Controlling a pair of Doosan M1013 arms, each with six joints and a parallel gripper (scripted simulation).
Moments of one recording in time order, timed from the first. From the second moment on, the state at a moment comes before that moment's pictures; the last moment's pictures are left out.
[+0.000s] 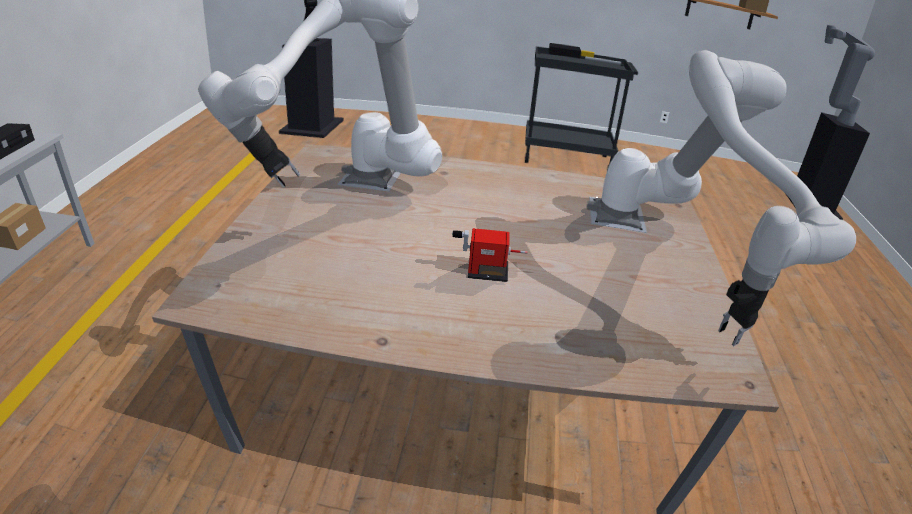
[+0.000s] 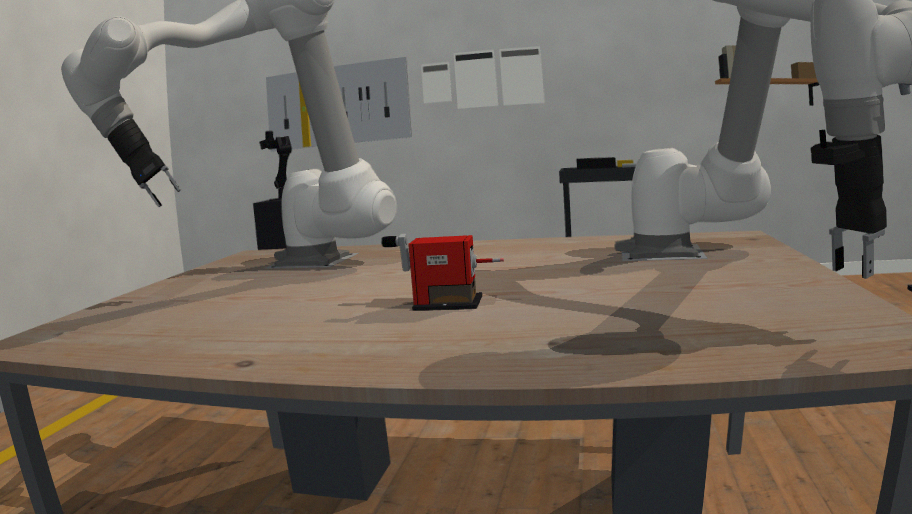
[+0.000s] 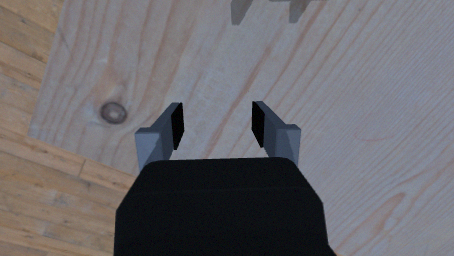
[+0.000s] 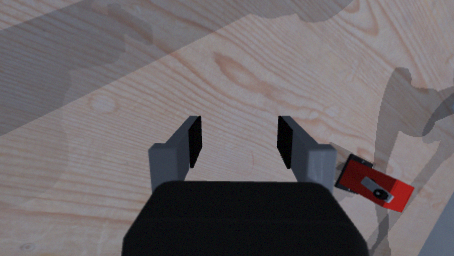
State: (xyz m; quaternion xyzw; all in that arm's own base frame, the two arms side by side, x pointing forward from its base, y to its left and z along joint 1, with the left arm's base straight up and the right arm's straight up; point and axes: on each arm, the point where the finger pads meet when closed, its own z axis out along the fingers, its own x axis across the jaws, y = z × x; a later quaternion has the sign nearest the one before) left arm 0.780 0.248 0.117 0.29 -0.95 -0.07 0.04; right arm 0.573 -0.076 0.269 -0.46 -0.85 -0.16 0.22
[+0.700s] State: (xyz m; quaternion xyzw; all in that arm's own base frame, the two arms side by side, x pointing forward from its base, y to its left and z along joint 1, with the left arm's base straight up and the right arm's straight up) left arm 0.780 0.248 0.117 0.29 -0.95 -0.07 0.04; right arm 0.478 -0.200 0.275 -0.64 -0.73 -0.13 0.21
